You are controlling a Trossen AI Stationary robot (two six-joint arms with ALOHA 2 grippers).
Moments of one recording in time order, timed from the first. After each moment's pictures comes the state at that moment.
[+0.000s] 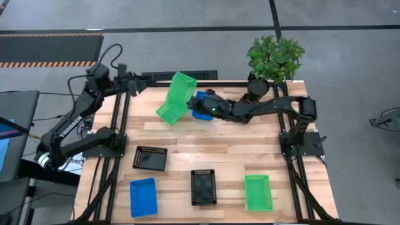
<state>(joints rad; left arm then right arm) 0.98 0.76 0.82 -0.16 0.61 -0.57 -0.15 1.82 1.25 0.24 0.32 1.30</state>
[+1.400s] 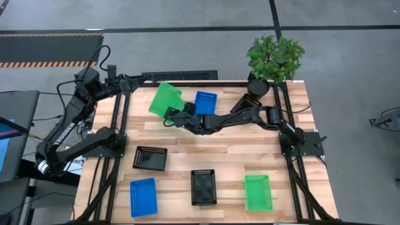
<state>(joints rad) 0.98 0.64 0.86 -0.28 0.51 -0.69 -0.03 2.25 1.76 -0.01 0.62 1.47</state>
